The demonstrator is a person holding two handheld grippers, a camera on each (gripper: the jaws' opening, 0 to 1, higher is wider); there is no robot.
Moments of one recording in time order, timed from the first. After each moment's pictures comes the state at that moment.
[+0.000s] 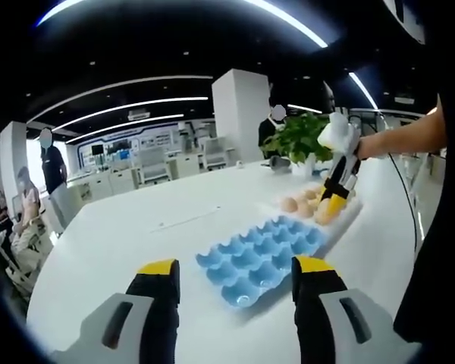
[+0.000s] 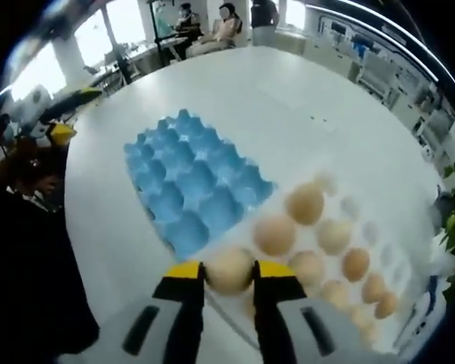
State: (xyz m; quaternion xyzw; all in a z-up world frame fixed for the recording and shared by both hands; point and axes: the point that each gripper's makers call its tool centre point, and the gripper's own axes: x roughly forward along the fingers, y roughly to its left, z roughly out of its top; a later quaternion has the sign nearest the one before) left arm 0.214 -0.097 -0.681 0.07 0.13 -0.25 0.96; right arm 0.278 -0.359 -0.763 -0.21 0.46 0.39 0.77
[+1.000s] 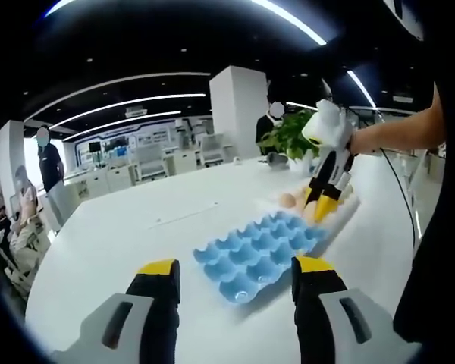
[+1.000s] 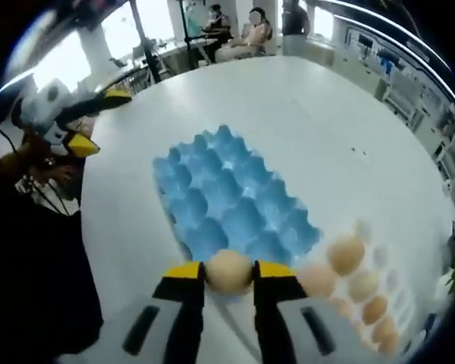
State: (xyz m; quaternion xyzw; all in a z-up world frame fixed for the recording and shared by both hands) left arm 0.212 -0.097 -0.688 0.07 0.14 -0.25 0.95; right arm 0.268 -0.285 -0.755 -0.22 0.44 0.46 0.74
